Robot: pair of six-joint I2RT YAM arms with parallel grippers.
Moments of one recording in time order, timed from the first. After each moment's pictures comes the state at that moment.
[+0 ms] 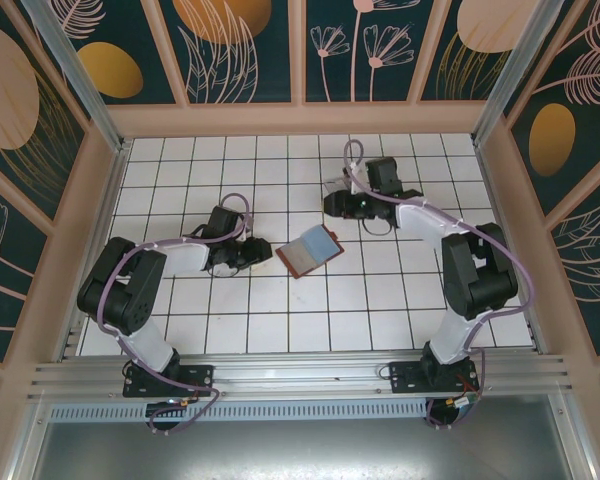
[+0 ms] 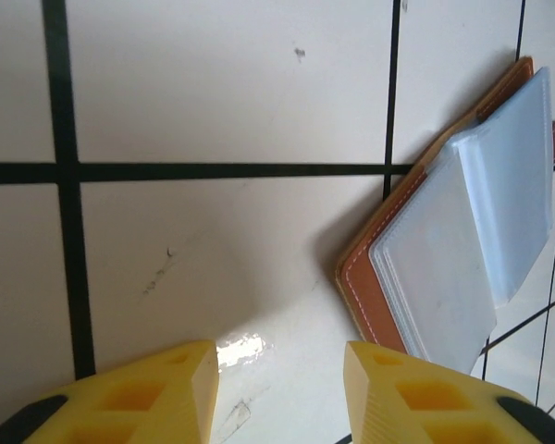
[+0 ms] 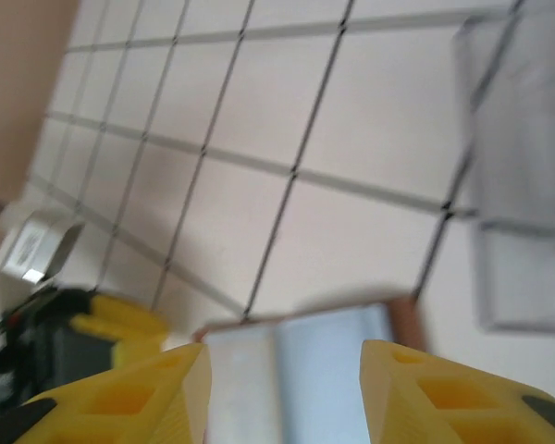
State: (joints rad) left arm -0.40 1.70 0.76 -0.02 0.44 -0.67; right arm 0.36 1.74 1.18 -0.22 -0.50 0.31
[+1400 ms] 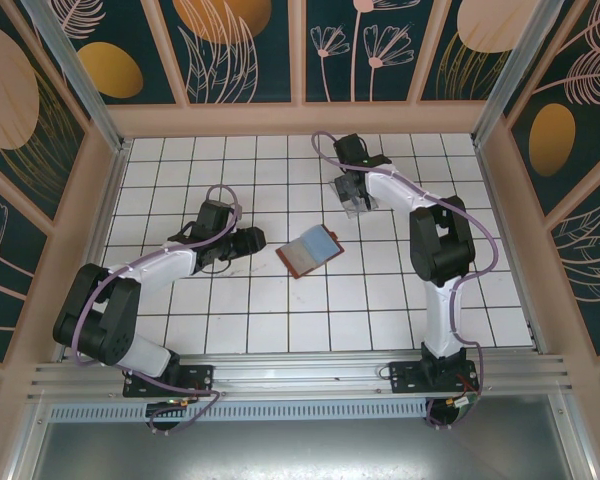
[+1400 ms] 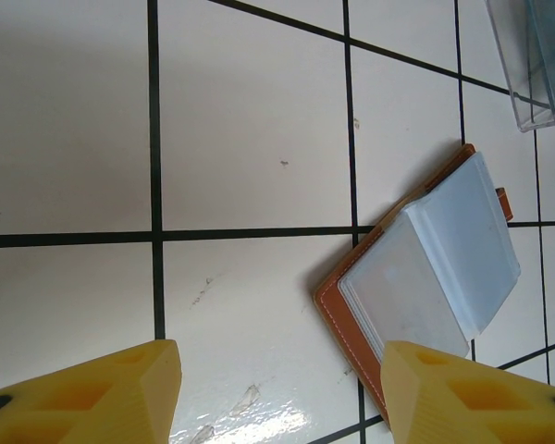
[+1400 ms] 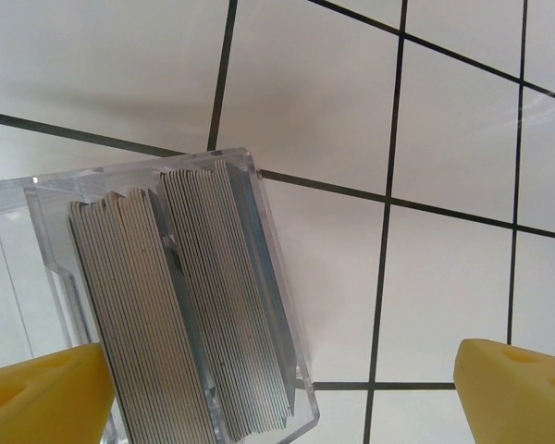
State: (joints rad) left arm -0.40 1.50 0.75 -0.11 0.27 -0.63; right arm 0.43 2.08 1.66 -0.64 0.45 0.03
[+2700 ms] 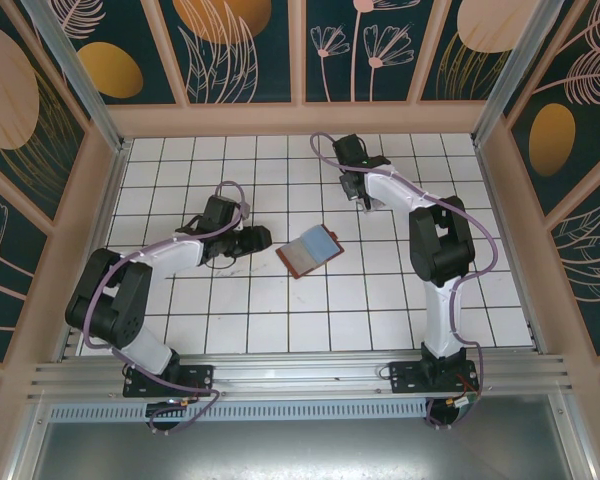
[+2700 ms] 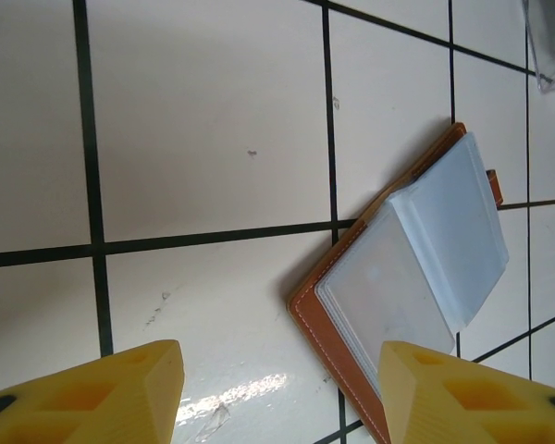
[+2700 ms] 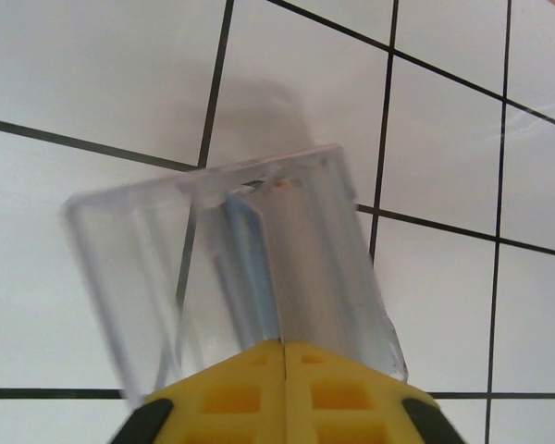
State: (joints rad) left arm -0.40 1.61 0.83 -0.12 0.36 -0.62; right arm 0.43 2.08 1.65 -0.62 0.47 0.00
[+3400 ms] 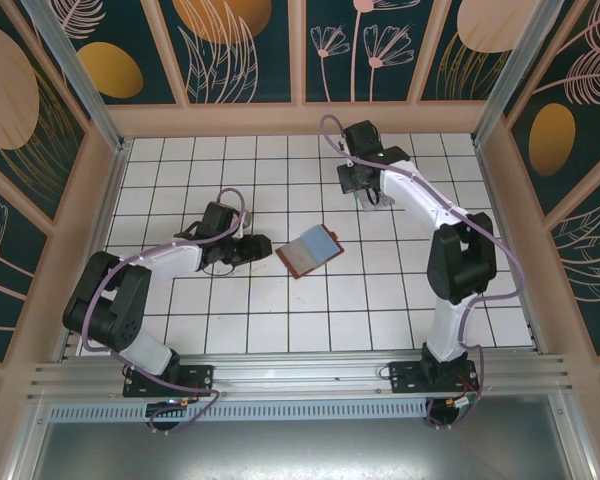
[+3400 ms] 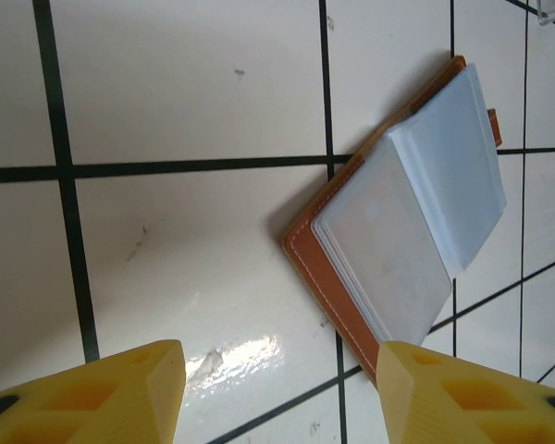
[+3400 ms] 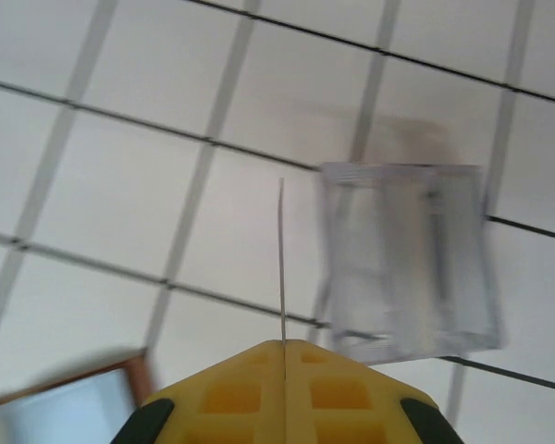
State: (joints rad) left arm -0.40 1.58 0.76 -0.12 0.44 -0.60; right arm 0.44 1.87 1.64 -0.71 0.08 0.06
